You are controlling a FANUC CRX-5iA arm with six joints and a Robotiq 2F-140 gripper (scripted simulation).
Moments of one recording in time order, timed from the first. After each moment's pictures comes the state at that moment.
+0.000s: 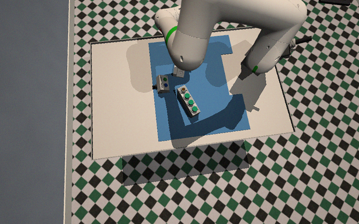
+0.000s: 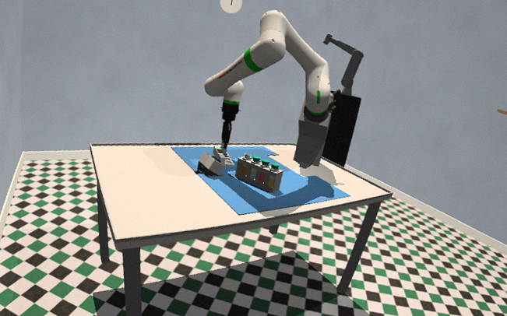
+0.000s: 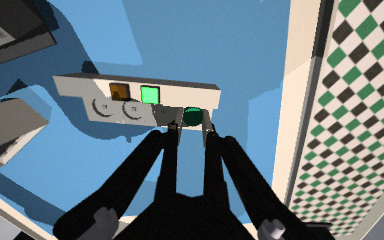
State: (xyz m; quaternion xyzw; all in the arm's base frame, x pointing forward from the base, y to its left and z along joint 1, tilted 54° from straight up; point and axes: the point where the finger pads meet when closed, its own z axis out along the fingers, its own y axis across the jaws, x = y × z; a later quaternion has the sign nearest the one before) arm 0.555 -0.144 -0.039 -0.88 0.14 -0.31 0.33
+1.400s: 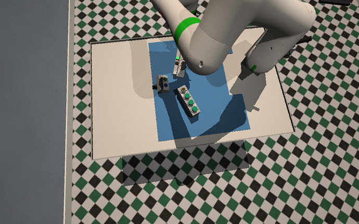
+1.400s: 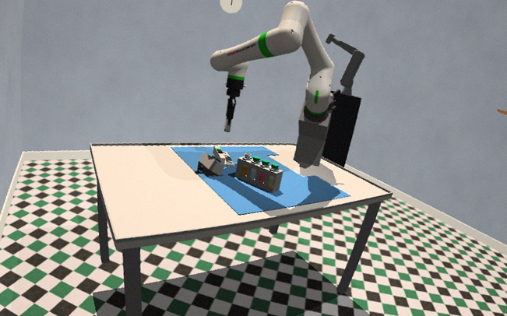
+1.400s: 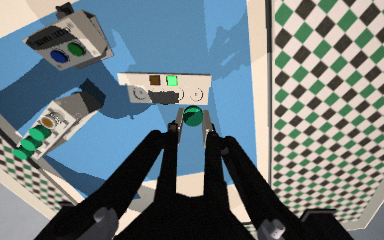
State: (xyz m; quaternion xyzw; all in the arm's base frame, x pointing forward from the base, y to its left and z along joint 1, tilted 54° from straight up) arm 0.466 -0.208 0.047 -0.87 0.16 -0.30 0.34
